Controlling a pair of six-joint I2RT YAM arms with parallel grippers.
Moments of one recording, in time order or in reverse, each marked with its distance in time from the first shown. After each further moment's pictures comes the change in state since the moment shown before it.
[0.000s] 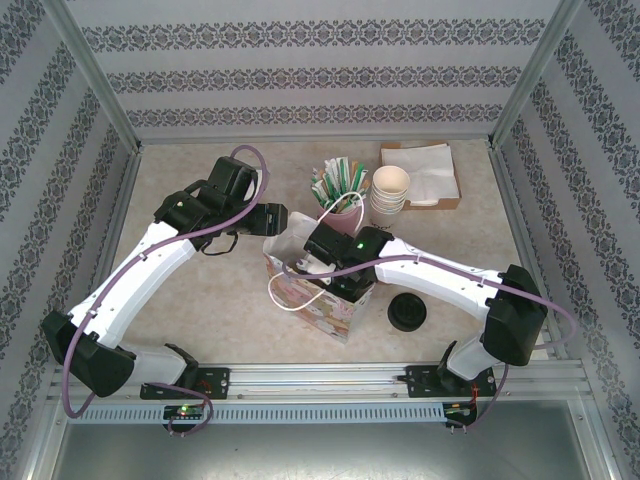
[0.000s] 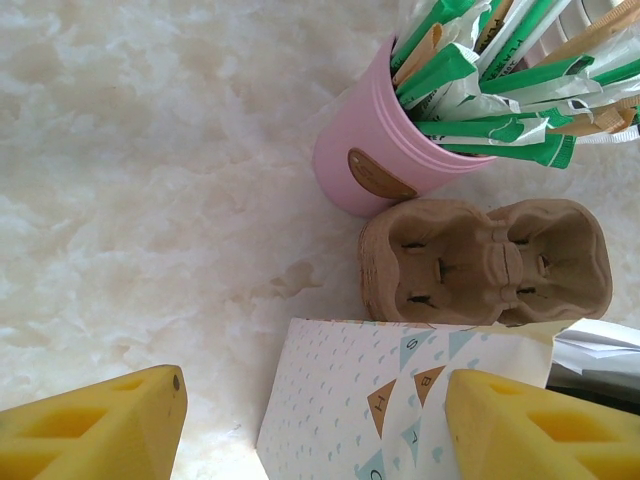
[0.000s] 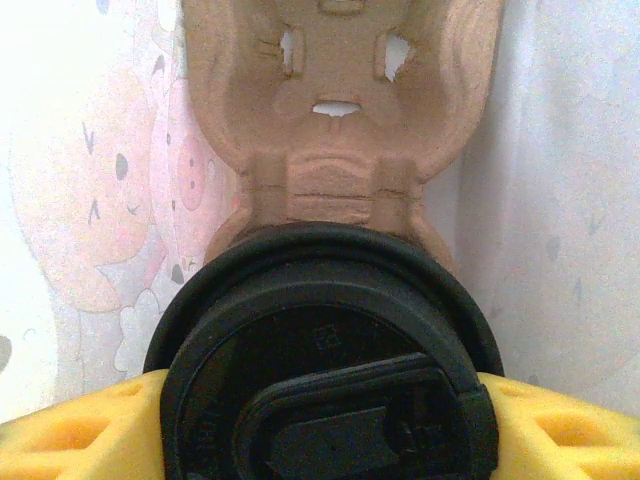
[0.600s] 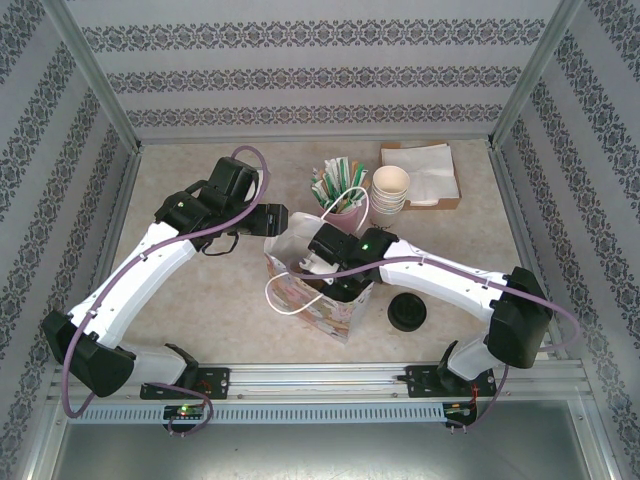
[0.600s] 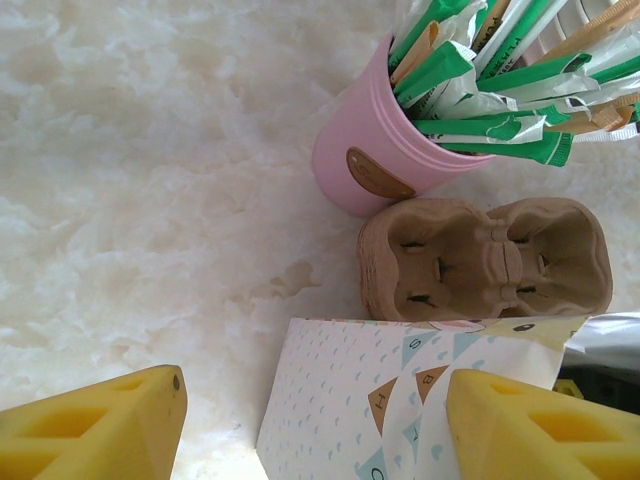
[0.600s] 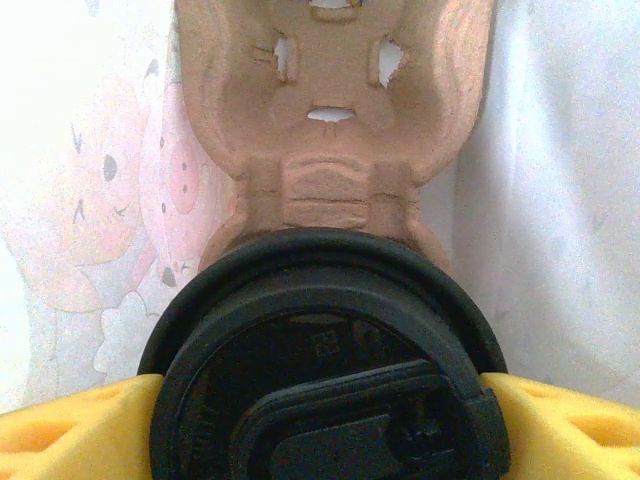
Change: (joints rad) left arm -0.007 0.000 0.000 0.000 -0.007 -0.001; right arm -0.020 -0.039 -0.031 0.035 -0.011 -0.006
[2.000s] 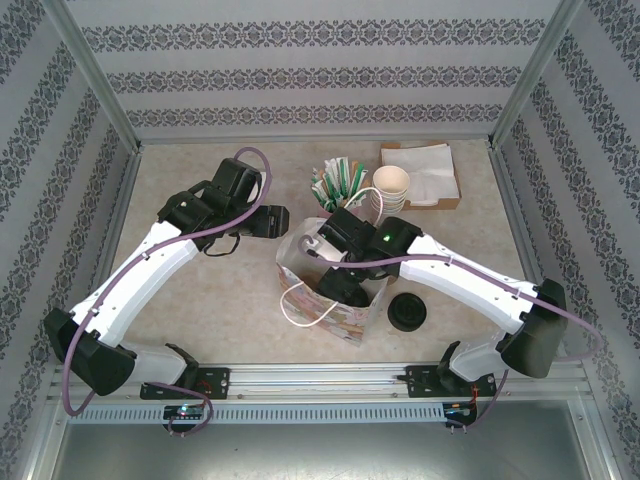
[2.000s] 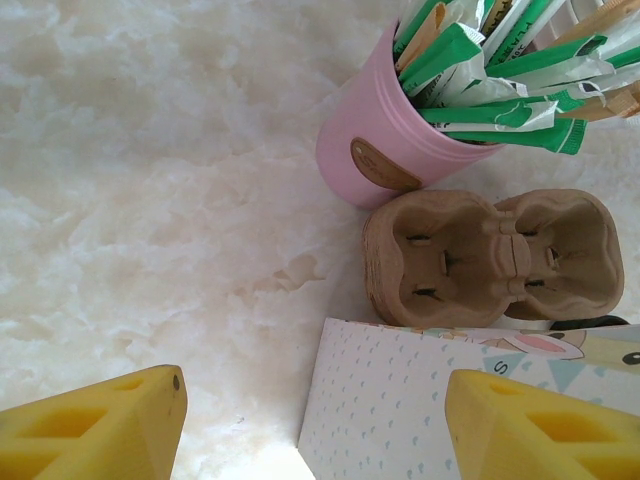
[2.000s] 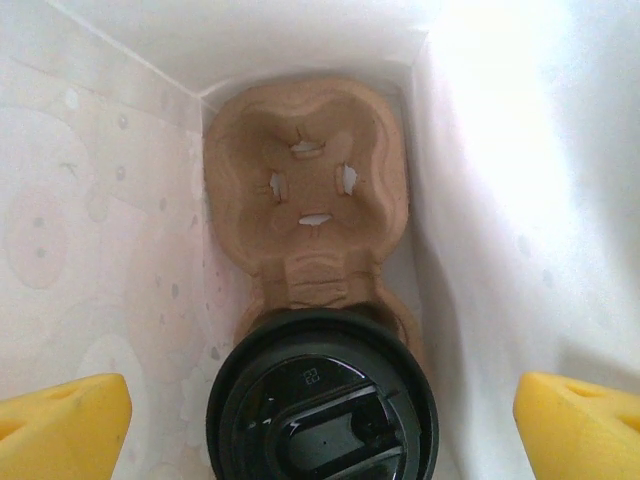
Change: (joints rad) left arm -0.012 0.009 0.004 -0.013 -0.013 -0.002; right arm -0.019 -0.089 0.129 -0.074 0.027 0.094
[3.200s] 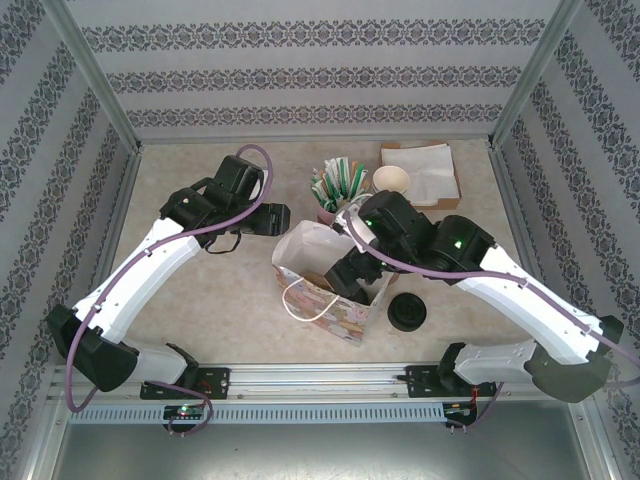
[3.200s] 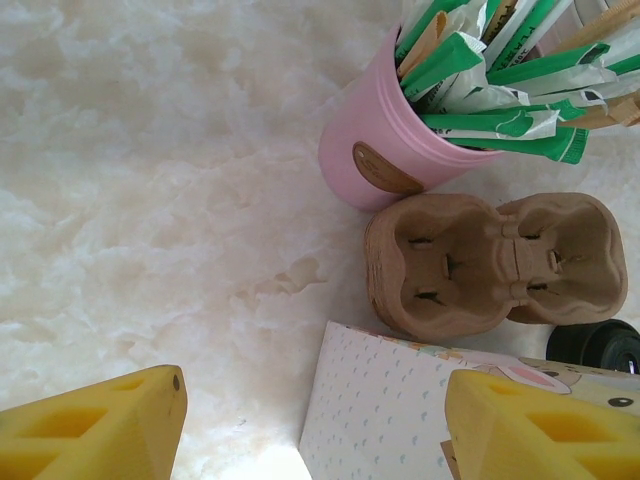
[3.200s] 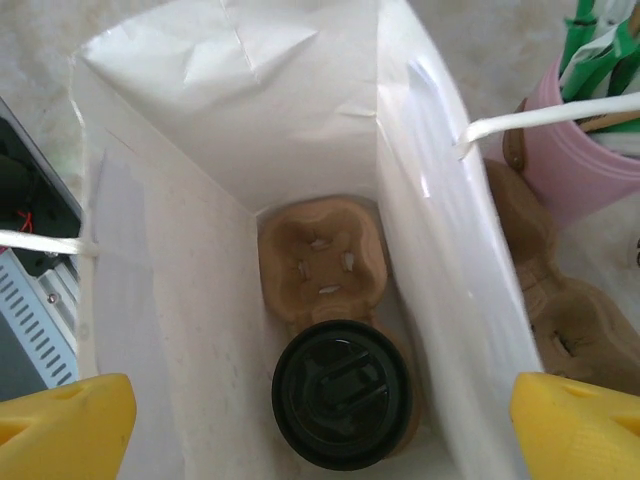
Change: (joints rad) left arm -0.001 0.023 0.030 -0.017 -0.006 0.001; right arm 0.000 -0.216 0.152 -0.059 0.021 0.098
